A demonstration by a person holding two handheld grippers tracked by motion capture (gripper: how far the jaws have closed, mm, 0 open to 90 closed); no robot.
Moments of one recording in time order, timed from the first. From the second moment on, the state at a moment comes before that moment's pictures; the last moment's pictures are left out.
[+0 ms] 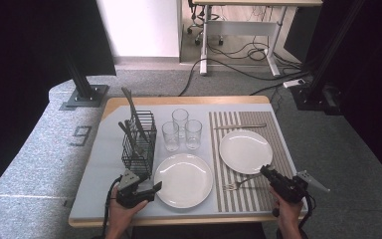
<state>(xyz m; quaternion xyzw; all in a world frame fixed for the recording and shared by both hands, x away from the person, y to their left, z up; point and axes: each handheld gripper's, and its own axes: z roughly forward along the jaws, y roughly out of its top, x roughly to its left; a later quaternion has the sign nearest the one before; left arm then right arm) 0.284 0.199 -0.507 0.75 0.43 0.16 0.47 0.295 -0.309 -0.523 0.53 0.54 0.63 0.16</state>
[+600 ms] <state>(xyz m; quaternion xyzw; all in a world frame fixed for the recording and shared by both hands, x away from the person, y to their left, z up) 0.285 0.198 -0.506 0.75 0.43 0.16 0.47 0.294 -0.315 -0.530 0.54 0.55 0.61 0.17</state>
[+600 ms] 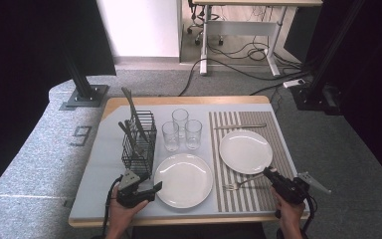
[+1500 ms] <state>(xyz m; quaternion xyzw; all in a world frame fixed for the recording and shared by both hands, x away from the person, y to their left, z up) 0.285 0.197 -0.506 0.75 0.43 0.16 0.47 0.289 -0.321 -0.540 0.57 0.54 0.60 0.17</state>
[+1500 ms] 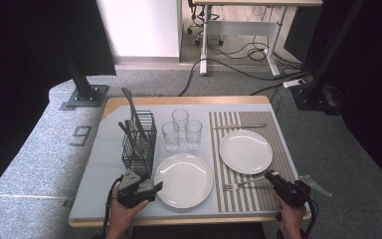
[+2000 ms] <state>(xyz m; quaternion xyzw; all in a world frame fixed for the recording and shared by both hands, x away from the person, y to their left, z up) 0.285 0.197 -0.506 0.75 0.43 0.17 0.47 0.288 -0.322 -0.543 0.58 0.54 0.59 0.16</state>
